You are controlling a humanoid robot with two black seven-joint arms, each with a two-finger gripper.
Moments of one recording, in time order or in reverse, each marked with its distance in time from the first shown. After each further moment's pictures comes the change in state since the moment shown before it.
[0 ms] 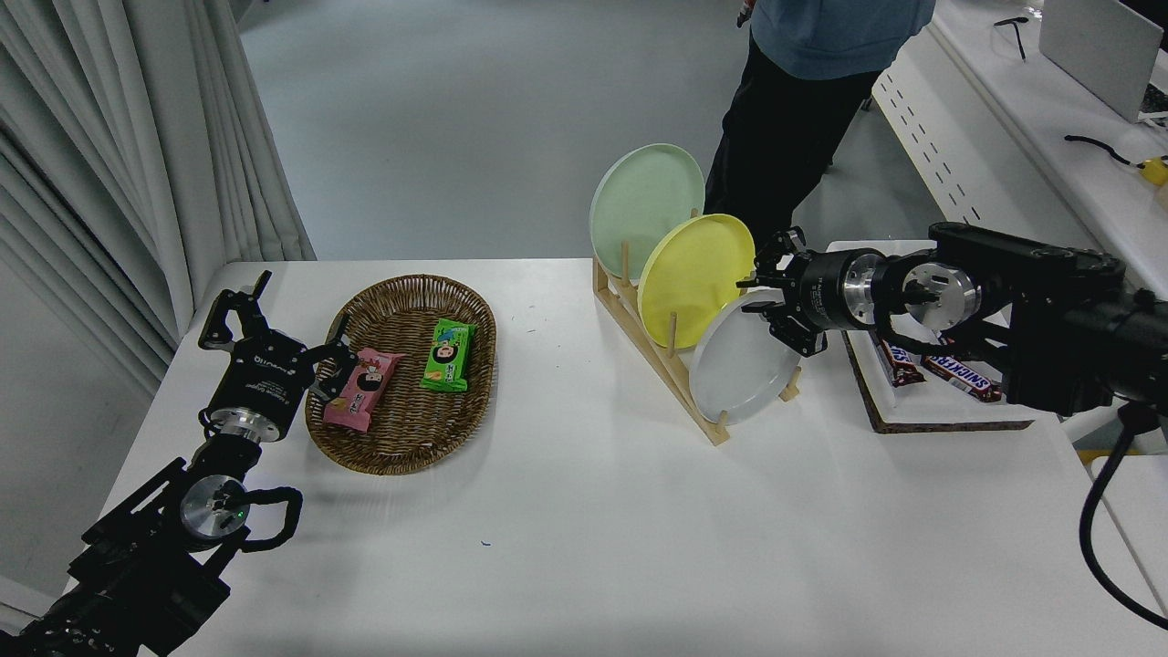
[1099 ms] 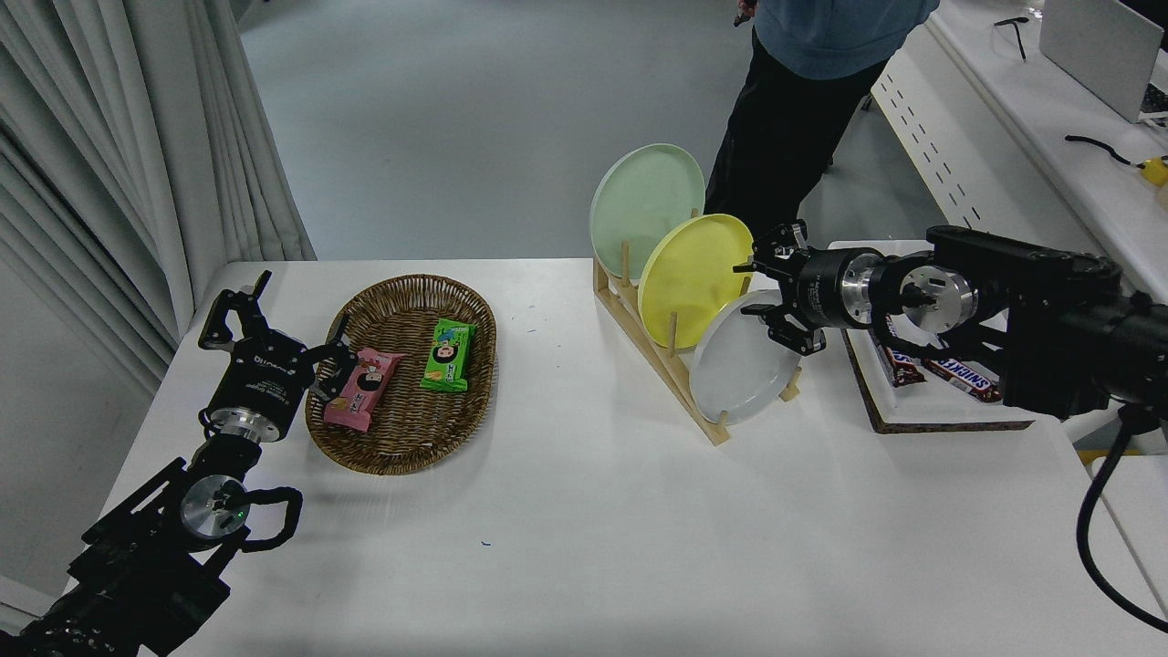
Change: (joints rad) left arm 0.000 0.000 0.000 0.000 0.000 0.000 0.000; right arm -0.002 0.006 -0.015 -0.001 0.018 -0.005 0.045
